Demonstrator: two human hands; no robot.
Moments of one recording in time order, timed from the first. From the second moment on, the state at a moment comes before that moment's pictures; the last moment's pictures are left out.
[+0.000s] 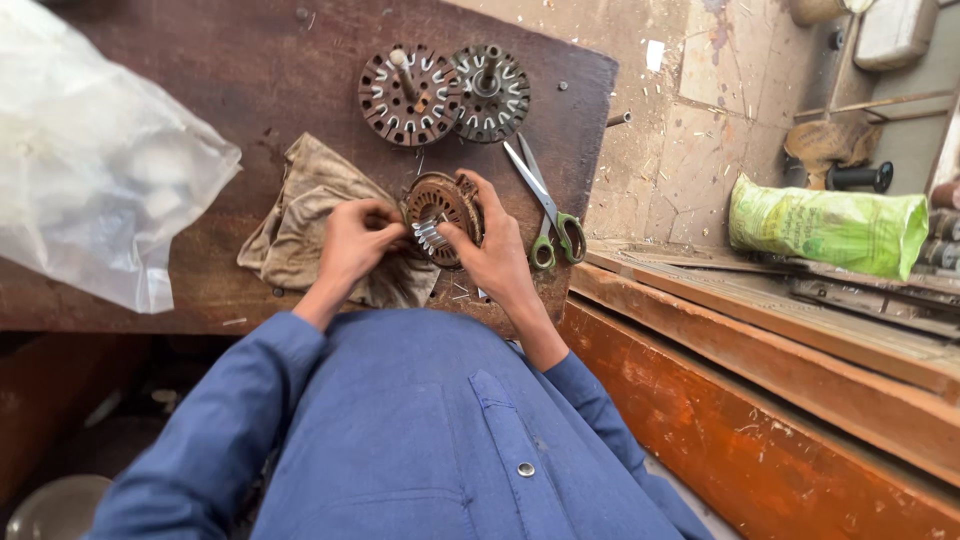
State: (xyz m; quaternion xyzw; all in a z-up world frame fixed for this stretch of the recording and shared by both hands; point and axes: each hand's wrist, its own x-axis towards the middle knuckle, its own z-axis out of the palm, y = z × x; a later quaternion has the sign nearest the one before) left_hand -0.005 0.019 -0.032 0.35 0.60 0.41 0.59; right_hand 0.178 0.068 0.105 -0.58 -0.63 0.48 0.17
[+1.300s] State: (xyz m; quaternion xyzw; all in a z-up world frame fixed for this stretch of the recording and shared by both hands) left_hand -0.025 -0.020 0.191 0.11 -0.04 0.72 0.69; right_hand 0.308 0.071 0.095 -0.55 -0.45 0.64 0.29
